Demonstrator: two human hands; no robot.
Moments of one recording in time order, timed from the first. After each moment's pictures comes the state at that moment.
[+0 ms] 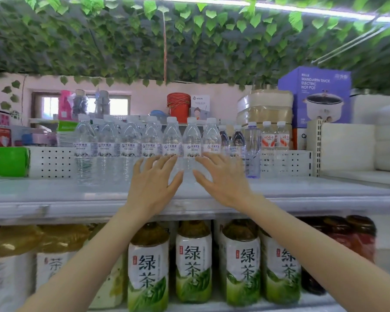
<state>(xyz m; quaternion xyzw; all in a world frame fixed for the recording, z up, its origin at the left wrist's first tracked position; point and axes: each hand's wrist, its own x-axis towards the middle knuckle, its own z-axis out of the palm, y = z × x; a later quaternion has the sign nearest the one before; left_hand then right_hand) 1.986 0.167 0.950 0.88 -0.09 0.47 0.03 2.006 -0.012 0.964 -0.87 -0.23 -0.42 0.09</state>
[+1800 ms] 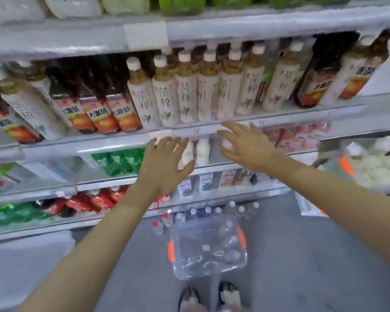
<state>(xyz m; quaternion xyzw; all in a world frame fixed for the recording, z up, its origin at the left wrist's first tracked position) 1.787 0.256 0.521 0.98 -0.21 0.08 0.02 1.817 0.023 0.541 -0.97 -0.23 0.01 -0.02</state>
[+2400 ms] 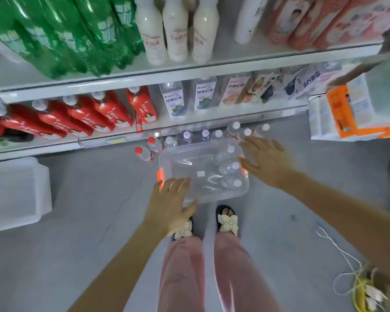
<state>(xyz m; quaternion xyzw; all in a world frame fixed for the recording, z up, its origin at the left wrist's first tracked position) 1.639 0.253 0.209 0.96 -0.18 -0.18 0.11 1.710 -0.012 0.229 -0.97 -0.12 0.20 0.03</state>
